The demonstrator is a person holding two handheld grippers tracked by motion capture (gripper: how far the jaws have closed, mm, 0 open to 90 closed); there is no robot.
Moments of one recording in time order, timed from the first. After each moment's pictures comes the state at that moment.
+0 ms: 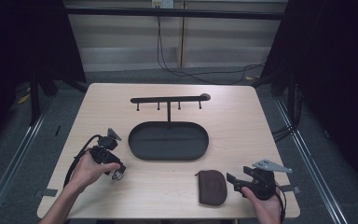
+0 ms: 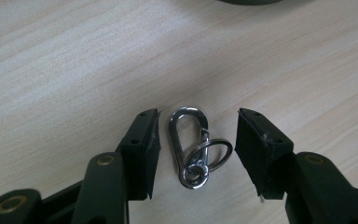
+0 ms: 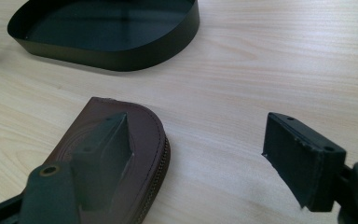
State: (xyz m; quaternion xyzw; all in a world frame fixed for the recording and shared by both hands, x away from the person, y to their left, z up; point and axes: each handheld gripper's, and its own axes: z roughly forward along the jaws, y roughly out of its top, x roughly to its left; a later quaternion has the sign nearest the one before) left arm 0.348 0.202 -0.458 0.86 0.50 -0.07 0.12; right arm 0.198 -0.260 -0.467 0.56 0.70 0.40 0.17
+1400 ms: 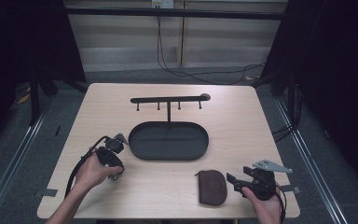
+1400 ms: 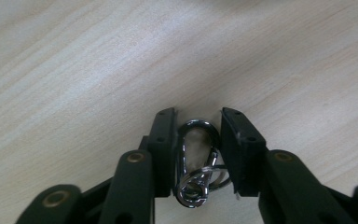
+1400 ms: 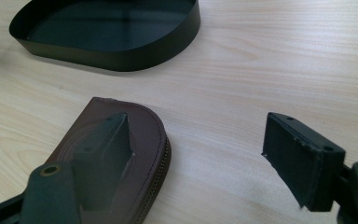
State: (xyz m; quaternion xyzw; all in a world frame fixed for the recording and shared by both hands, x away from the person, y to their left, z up) left arm 0.344 0.184 -0.465 0.89 0.45 -0.01 0.07; right arm 0.197 -0.260 -0.467 0.56 0.70 0.41 0.17
